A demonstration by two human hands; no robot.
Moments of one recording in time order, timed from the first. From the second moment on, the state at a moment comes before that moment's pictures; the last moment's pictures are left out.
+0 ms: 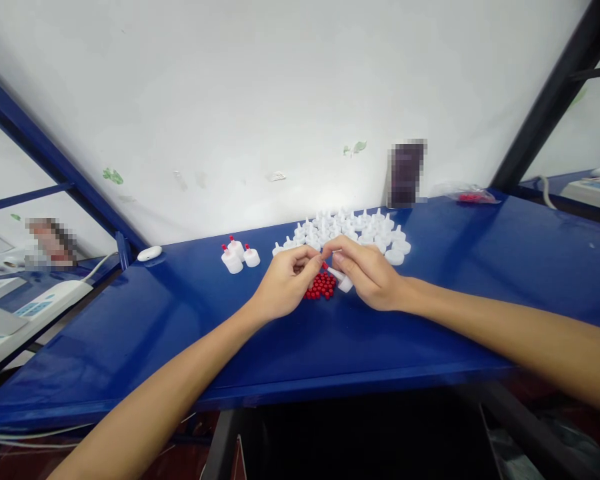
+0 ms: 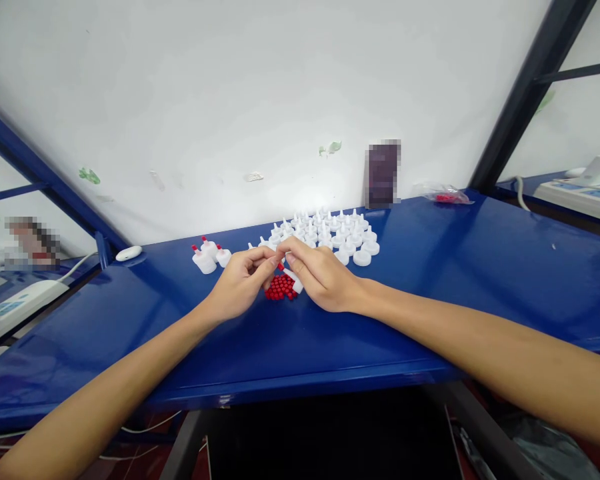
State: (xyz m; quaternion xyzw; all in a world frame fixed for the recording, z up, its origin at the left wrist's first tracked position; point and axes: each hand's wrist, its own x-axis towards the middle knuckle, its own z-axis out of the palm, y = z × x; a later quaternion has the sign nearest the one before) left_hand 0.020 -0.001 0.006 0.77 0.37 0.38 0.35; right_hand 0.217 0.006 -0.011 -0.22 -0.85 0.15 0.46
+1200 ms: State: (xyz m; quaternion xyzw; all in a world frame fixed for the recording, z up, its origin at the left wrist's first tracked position) left_hand 0.021 -0.004 -0.002 0.70 0.28 0.31 0.58; right_hand 0.220 0.011 -0.003 -0.08 -0.83 -0.25 0.49
